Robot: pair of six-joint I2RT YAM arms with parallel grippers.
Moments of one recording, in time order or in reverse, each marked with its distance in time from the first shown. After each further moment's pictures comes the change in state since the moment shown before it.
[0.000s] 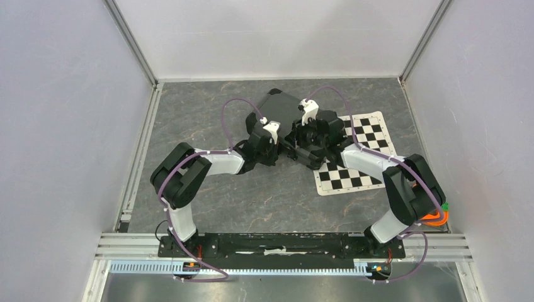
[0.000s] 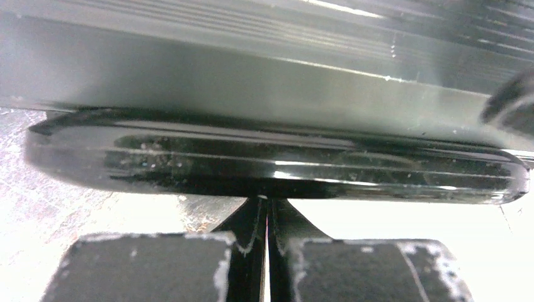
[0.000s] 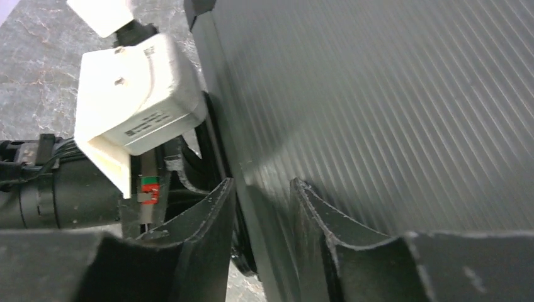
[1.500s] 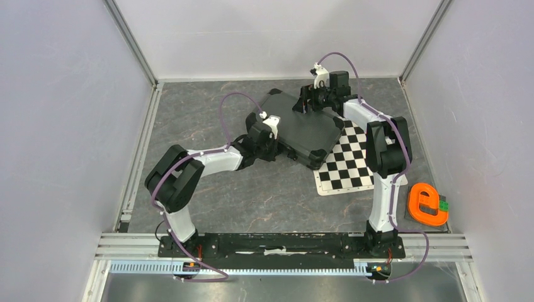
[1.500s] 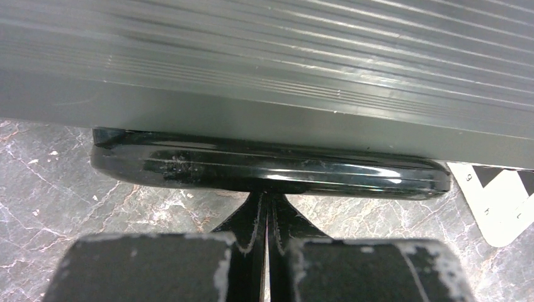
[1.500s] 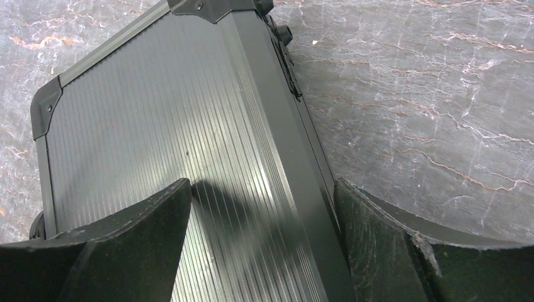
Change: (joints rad) left arm 0.001 -0.064 0.058 -0.109 -0.009 0.001; right arm -0.289 0.535 0.743 -0.414 -0.305 -0.116
